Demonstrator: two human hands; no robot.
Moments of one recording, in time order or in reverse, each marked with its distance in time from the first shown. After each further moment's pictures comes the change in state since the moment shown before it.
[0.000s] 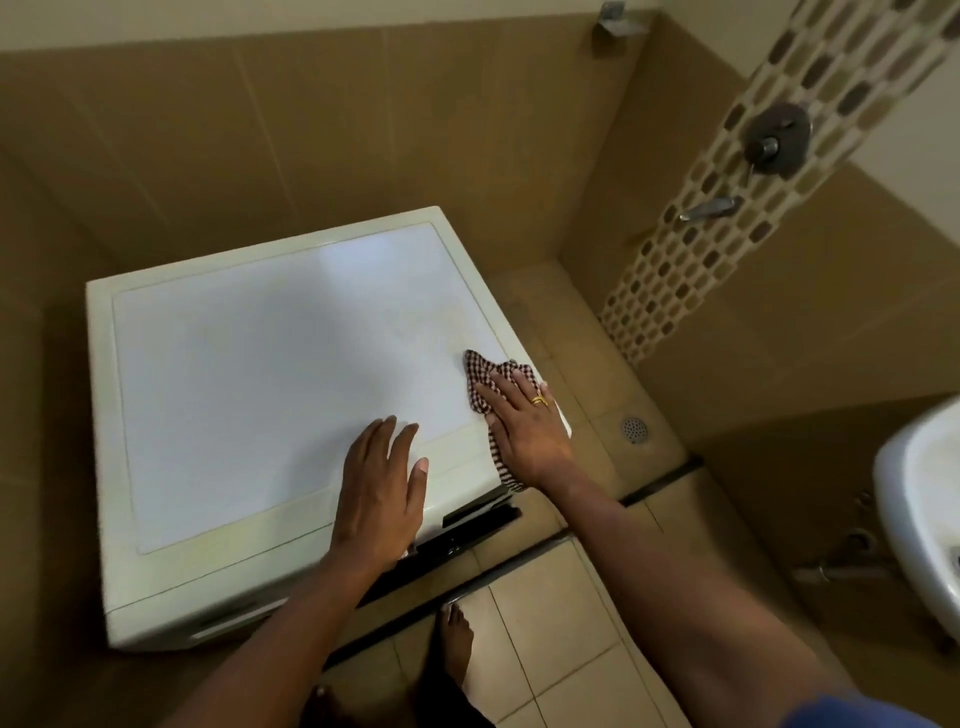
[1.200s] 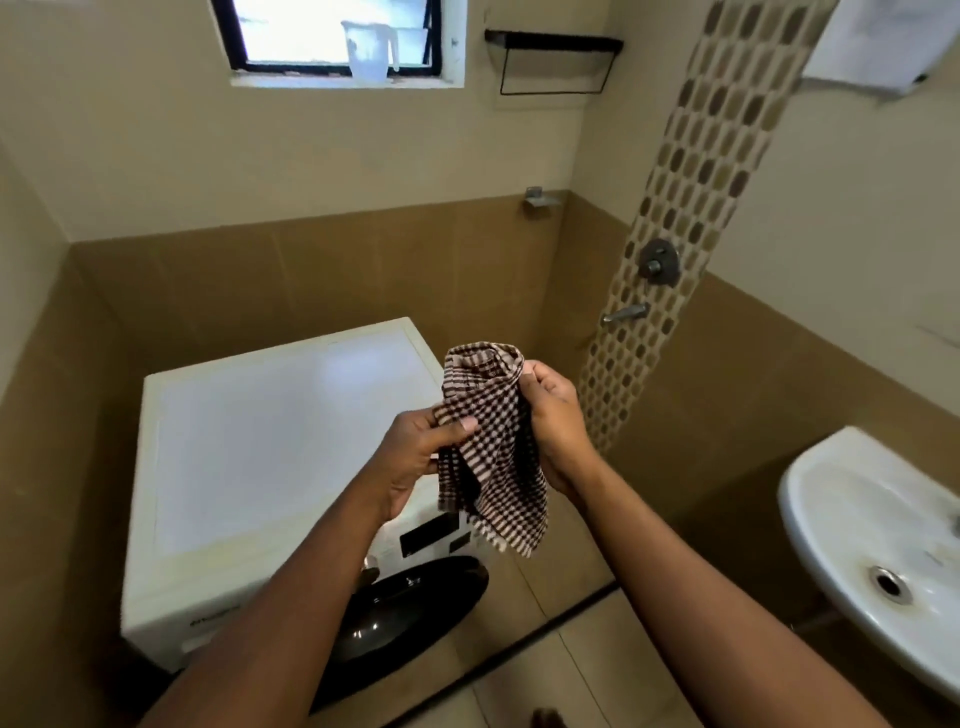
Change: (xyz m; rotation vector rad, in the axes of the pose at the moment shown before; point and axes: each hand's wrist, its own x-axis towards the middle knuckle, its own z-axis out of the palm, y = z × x) left_hand -0.022 0.181 -0.137 -1.234 -0.344 -0.174; right_hand -0.150 -0.062 -0.236 1.412 0.407 0.159
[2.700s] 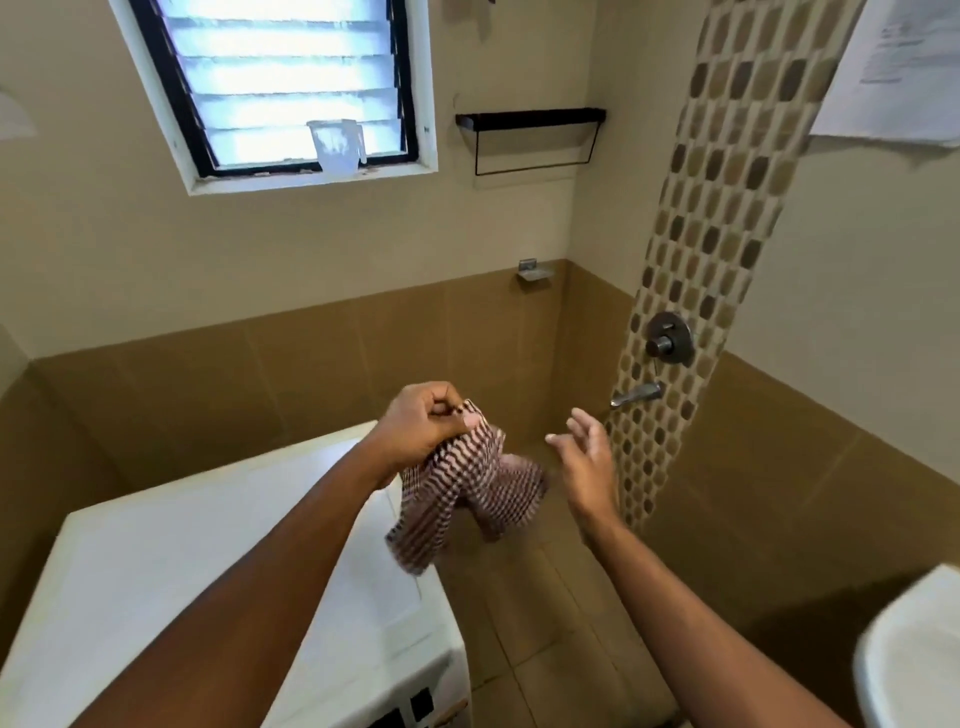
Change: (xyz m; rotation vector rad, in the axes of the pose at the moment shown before) left_hand 0.248 0.112 0.056 0.499 0.017 0.285; right_hand 0.217 0.017 -0.139 -0.220 0.228 0.008
